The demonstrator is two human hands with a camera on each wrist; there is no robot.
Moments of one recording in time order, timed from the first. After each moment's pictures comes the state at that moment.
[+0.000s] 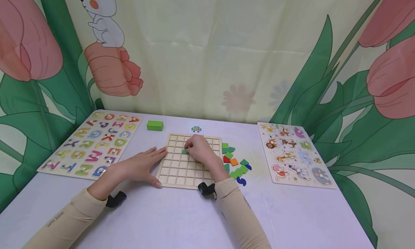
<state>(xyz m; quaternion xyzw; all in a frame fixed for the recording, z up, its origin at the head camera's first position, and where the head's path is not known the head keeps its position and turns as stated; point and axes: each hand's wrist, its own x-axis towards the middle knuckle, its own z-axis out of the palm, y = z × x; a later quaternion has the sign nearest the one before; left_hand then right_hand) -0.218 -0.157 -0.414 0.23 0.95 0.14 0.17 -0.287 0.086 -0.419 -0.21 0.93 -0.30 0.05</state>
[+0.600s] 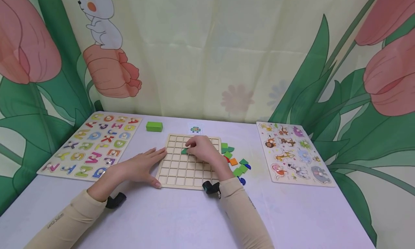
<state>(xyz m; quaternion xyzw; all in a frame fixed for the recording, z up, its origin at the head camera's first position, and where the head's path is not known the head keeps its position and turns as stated) -0.218 -0.157 -0.414 0.23 0.95 0.14 0.17 -0.283 0.102 -0.413 -0.20 0.91 -0.35 0.08</state>
